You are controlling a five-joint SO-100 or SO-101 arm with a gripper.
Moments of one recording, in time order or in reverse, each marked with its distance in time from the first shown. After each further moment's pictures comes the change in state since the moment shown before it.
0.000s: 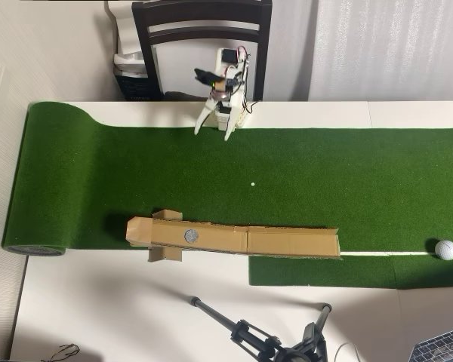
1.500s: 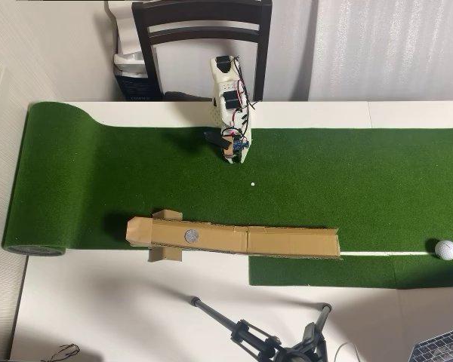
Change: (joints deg) arm -17.8 -0.1 36.4 -6.8 14.4
